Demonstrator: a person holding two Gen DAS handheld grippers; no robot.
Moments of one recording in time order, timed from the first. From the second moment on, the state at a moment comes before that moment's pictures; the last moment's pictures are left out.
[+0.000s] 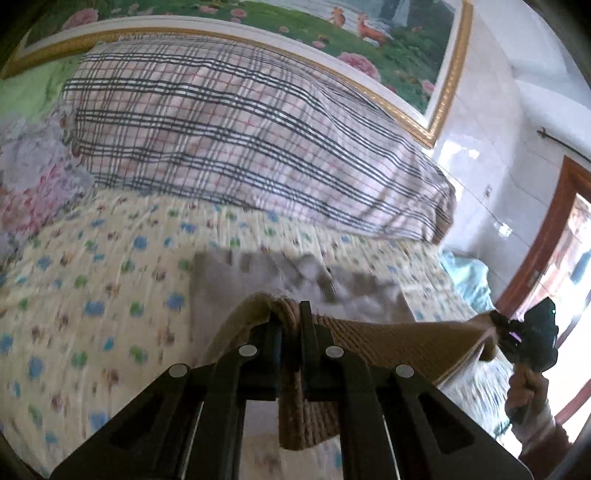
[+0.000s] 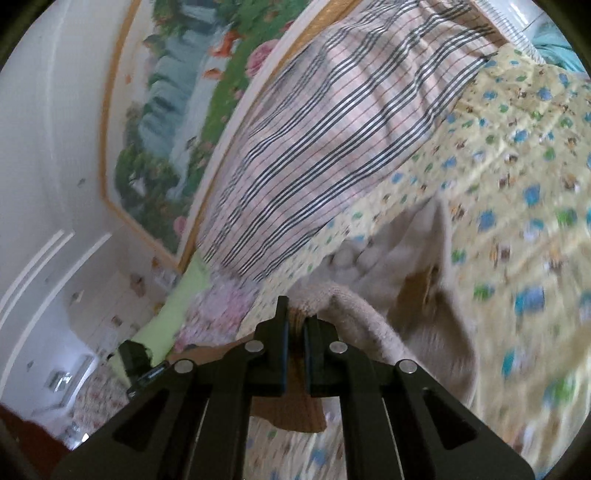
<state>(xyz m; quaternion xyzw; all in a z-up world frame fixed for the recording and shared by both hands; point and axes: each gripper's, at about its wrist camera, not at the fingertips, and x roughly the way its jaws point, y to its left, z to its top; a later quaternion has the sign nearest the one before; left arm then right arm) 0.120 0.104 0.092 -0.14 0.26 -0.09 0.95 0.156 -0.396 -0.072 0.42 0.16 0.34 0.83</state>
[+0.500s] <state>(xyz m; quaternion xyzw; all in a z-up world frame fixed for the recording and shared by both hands) 0.283 0.127 0.006 -0.14 0.36 -0.03 0.92 0.325 -0.377 -0.090 0.40 0.27 0.24 0.84</state>
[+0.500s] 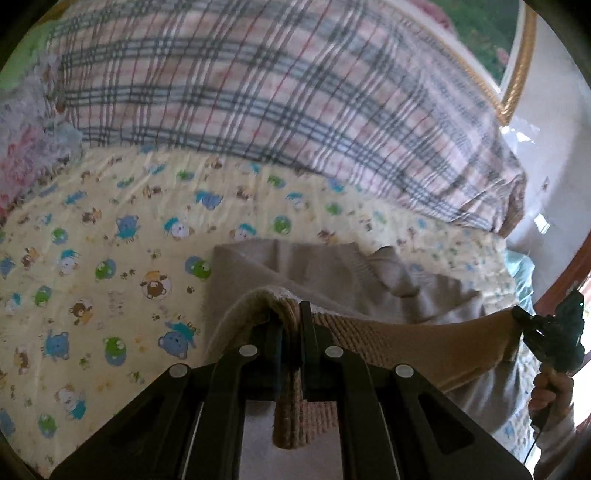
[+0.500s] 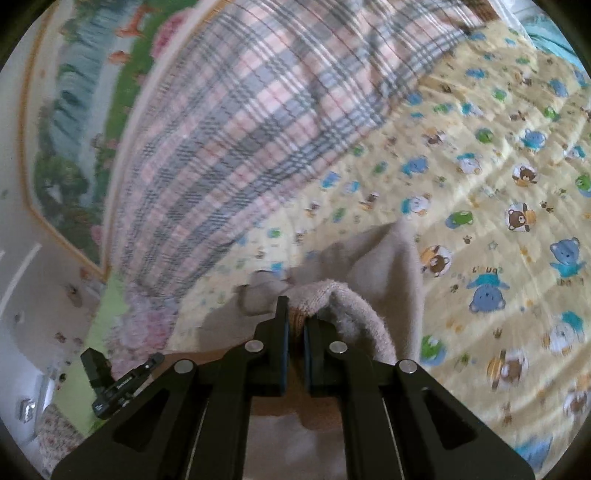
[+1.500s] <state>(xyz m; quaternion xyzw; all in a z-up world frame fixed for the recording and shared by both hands) 0.299 0.154 -0.013 -0.08 0.38 0.04 0.92 0.358 -0.376 -0.104 0.38 0.29 0.16 0.86</state>
